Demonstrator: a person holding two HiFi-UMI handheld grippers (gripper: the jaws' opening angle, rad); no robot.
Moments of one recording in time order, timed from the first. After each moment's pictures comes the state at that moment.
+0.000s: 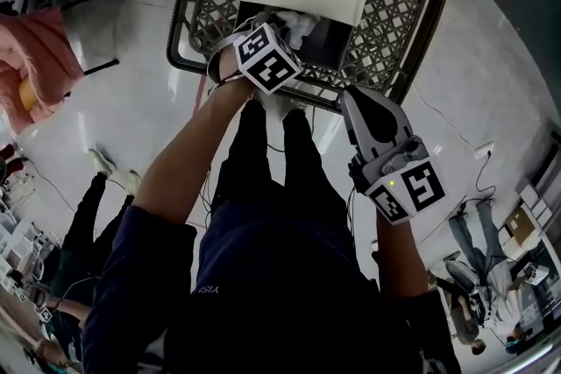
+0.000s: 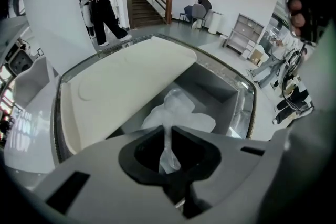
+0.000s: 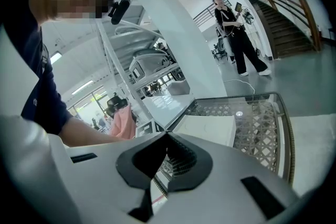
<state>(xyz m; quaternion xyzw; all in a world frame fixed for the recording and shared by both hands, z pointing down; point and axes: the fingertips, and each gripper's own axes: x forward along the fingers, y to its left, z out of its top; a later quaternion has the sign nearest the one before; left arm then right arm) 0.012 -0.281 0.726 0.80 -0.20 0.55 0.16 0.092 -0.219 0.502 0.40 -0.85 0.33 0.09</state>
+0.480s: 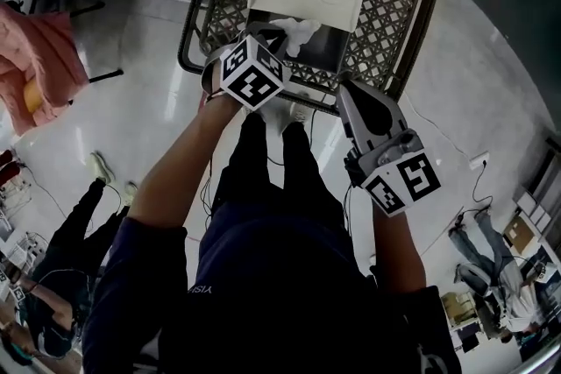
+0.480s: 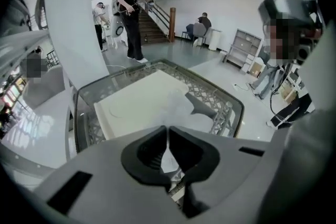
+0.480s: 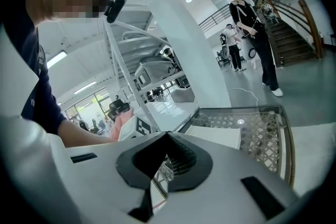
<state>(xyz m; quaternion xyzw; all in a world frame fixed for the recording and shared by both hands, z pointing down) 0.001 -0.277 0.647 0.84 -0.23 0.47 0.15 0.076 -0.218 0.466 0.41 -0.86 0.29 0.07</state>
